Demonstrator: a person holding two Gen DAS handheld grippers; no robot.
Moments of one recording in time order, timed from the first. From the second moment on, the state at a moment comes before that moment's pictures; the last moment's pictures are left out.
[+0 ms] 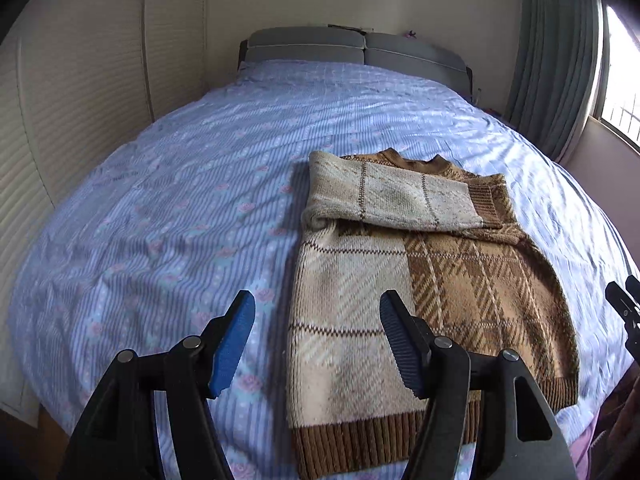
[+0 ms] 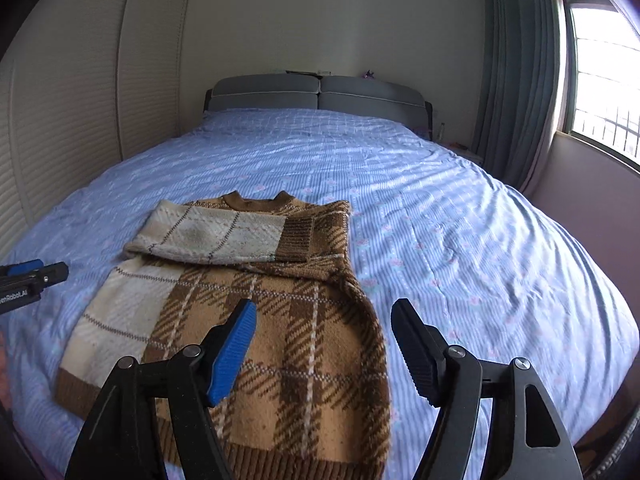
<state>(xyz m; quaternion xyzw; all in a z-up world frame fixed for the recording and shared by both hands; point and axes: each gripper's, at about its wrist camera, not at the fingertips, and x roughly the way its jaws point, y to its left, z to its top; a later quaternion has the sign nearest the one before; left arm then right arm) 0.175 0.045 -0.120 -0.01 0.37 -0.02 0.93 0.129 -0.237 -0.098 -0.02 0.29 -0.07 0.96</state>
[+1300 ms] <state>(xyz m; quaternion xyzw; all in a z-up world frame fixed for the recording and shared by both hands) 0.128 0.051 -0.215 -0.04 0.44 -0.01 0.89 0.074 -0.283 -0.201 0.12 0.41 -0.13 0.89</state>
